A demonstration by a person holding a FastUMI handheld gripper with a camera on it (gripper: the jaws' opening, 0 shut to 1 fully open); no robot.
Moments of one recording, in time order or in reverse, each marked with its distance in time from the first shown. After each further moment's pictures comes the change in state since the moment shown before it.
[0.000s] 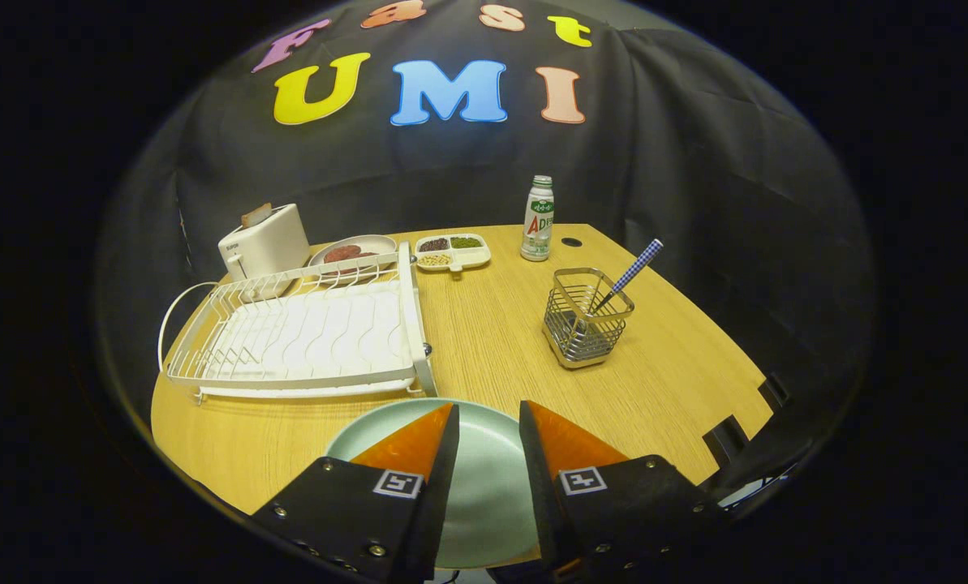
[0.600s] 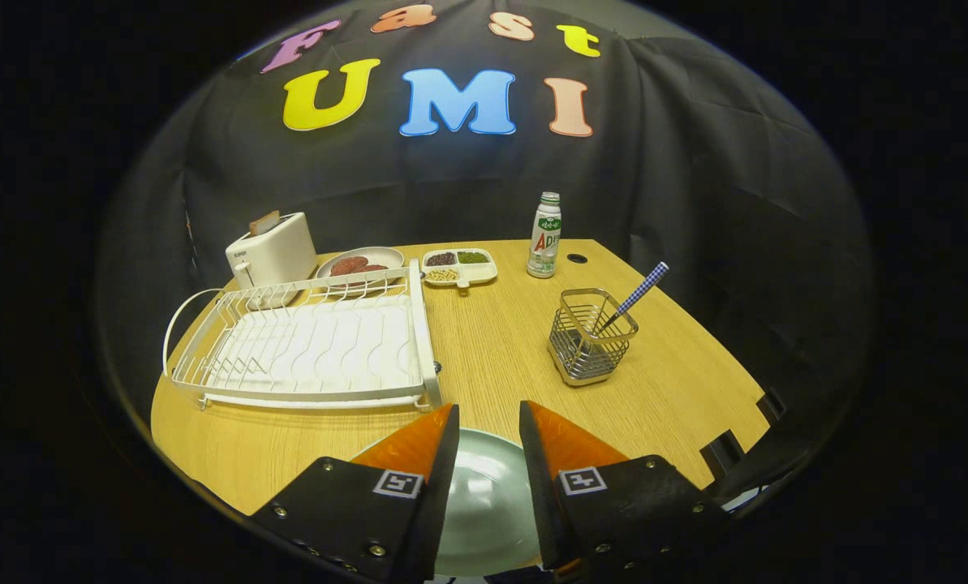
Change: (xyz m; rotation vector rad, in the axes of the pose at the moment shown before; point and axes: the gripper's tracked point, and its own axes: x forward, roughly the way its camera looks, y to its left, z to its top) arm -0.002 0.005 0.017 -0.022 -0.043 0.010
